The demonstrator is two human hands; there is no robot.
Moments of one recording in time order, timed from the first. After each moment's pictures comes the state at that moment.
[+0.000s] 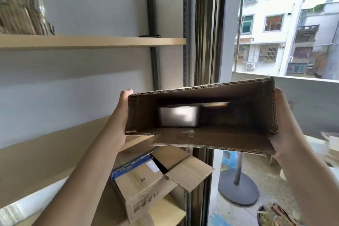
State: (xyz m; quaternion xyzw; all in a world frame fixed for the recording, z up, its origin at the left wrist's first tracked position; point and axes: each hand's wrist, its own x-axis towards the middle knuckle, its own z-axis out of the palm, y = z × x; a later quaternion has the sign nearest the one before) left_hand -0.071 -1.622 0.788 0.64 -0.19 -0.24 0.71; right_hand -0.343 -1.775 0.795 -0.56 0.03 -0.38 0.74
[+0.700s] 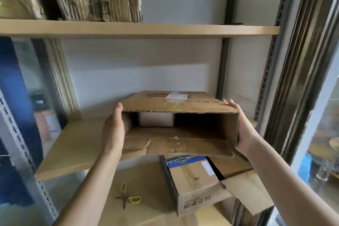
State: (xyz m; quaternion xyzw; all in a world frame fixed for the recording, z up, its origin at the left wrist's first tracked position) left_hand 0.025 -1.475 0.727 0.69 0.01 0.11 0.71; right_hand -0.102 -1.746 0.742 -0.54 0.20 -0.15 0.80
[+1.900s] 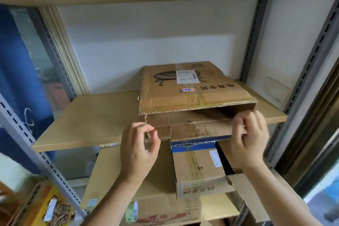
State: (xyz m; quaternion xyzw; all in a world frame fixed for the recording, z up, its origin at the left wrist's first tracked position) left_hand 0.001 -1.544 0.614 0.77 -0.24 0.49 0.32; right_hand -0.050 -1.807 0.638 -0.77 0.00 -0.58 0.25
